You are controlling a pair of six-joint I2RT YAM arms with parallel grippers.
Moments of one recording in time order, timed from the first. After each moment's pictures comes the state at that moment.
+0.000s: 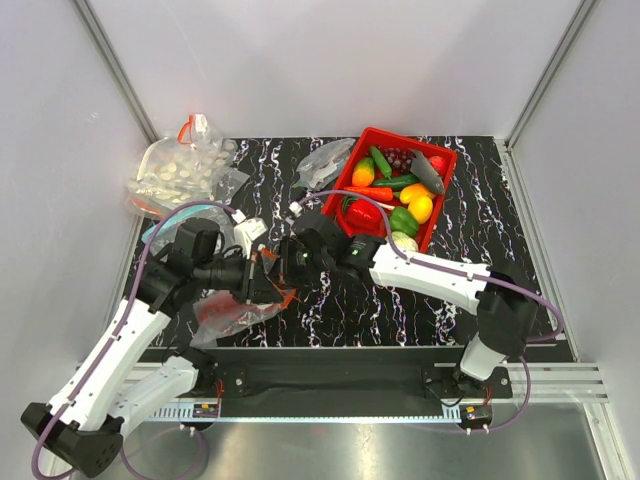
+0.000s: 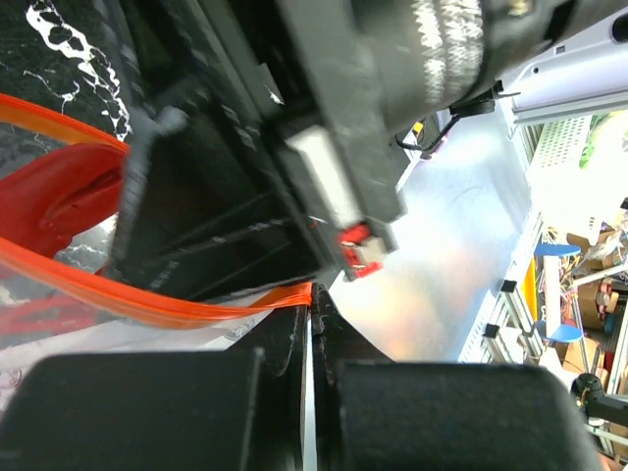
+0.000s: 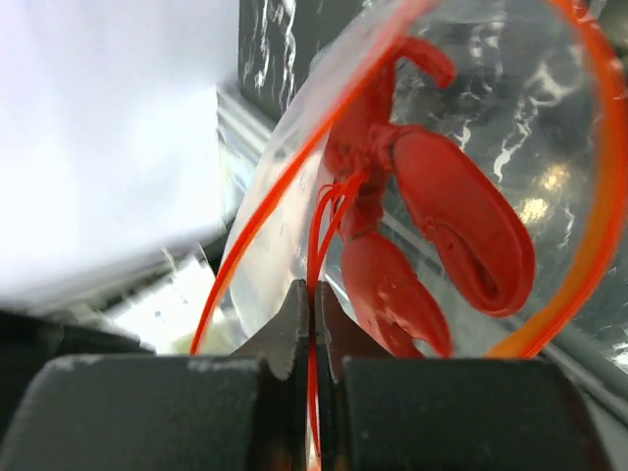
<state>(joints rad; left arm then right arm) -0.46 0.83 0.94 -0.87 0.75 -0.32 1.05 1.67 1.32 -0.25 -0.29 1.05</state>
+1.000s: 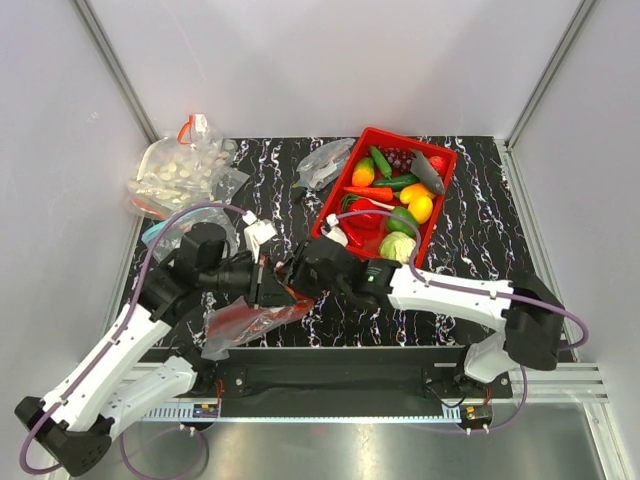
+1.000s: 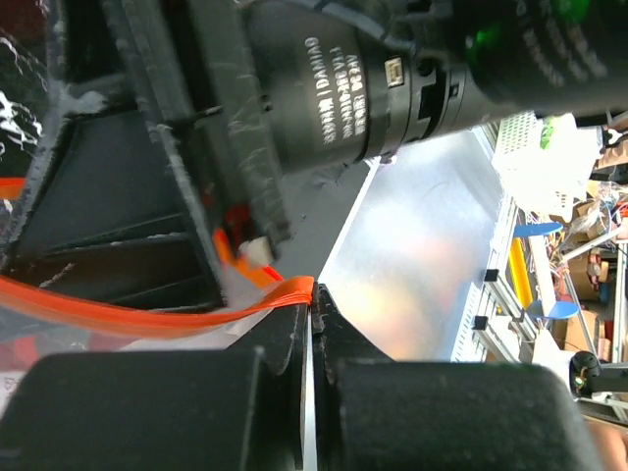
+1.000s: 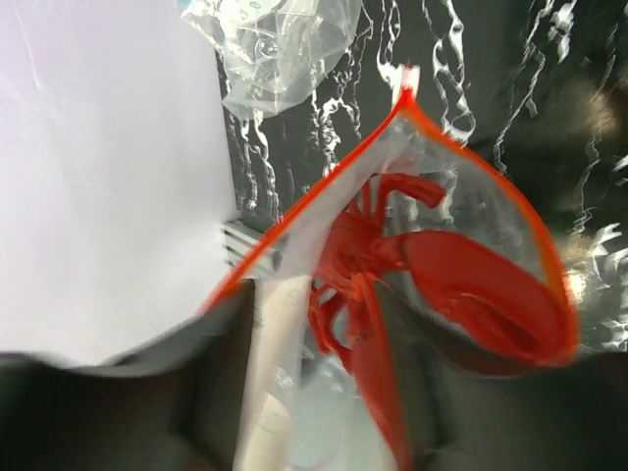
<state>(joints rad) -0.59 0.80 0.89 -0.67 0.76 -0.42 1.14 1.52 1.12 -0.17 0.16 1.39</state>
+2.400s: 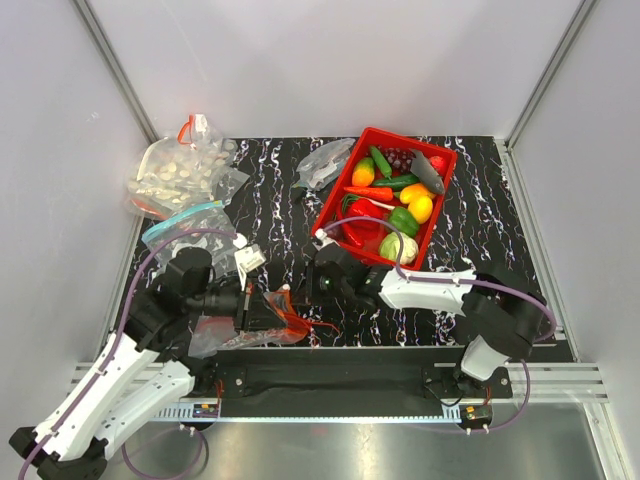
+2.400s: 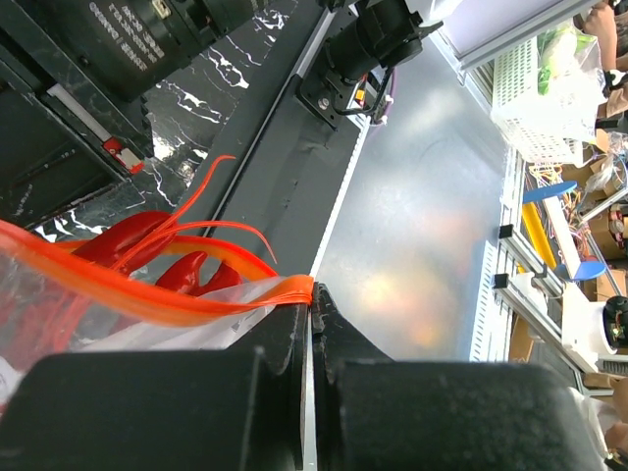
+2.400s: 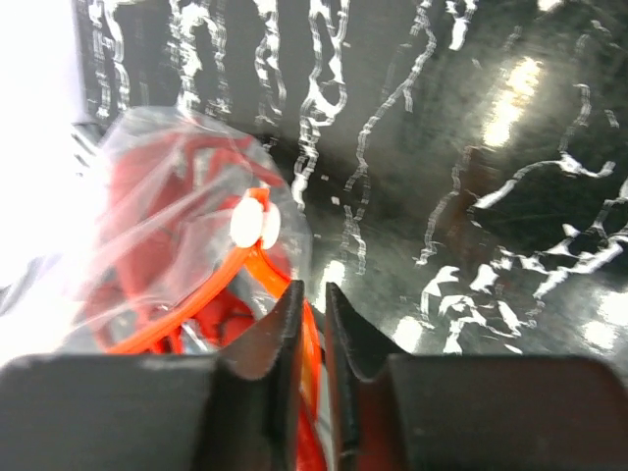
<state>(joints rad) -0.59 0.59 0.76 -0.71 0.83 -0.34 1.02 1.64 0.90 0.07 -0.13 0.98</state>
